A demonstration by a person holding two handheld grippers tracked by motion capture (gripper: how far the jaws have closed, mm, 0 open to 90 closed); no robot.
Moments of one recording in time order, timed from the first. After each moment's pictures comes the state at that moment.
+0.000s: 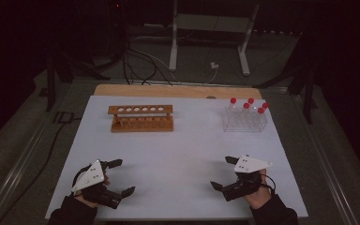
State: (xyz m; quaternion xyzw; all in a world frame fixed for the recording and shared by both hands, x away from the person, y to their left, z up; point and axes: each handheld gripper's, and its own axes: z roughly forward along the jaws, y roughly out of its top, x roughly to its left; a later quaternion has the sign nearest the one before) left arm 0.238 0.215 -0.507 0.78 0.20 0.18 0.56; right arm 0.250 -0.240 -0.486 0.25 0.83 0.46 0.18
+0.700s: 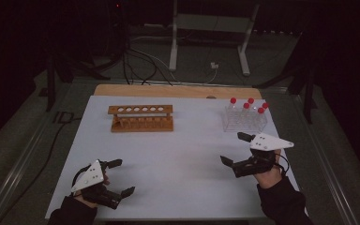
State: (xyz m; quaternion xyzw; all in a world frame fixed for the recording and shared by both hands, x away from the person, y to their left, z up) left arm 0.237 0.216 -0.506 0.78 0.20 0.18 0.57; right arm 0.275 -0.261 -0.425 0.26 0.79 0.51 0.24
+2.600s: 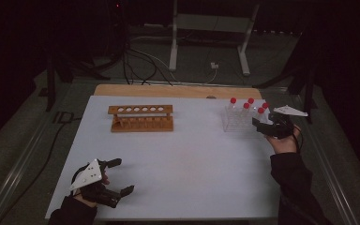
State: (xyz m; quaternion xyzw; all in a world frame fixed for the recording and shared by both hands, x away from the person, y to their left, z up) left arm 0.238 0.218 -0.507 0.77 0.21 0.17 0.58; right arm 0.395 -0.365 -0.457 0.51 0.69 0.41 0.31
